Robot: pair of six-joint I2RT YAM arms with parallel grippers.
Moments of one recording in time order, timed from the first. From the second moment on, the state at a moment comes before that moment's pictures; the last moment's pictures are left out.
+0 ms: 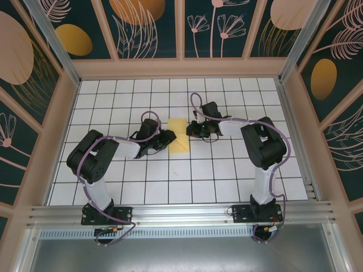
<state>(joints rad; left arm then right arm) -0.53 1.82 0.74 0.41 0.35 -1.12 0.49 1.96 1.12 -0.11 -0.53 0.54</state>
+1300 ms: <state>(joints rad) -0.53 1.67 0.90 0.15 0.23 -0.93 0.40 1.59 0.98 -0.06 -0.33 0.54</state>
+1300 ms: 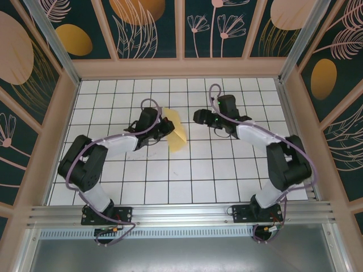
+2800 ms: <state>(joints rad) -0.68 2.22 1.62 -0.69 -0.58 -0.51 0.20 1.34 0.72 0.10 -0.19 0.63</state>
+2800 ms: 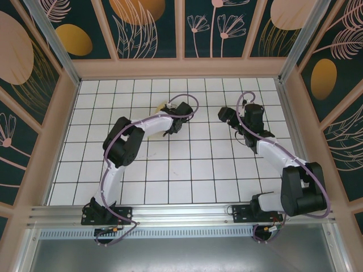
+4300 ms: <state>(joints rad) -0.37 1.90 0.93 0.17 0.14 -0.79 0.30 1.57 0.80 0.12 -0.37 0.63</state>
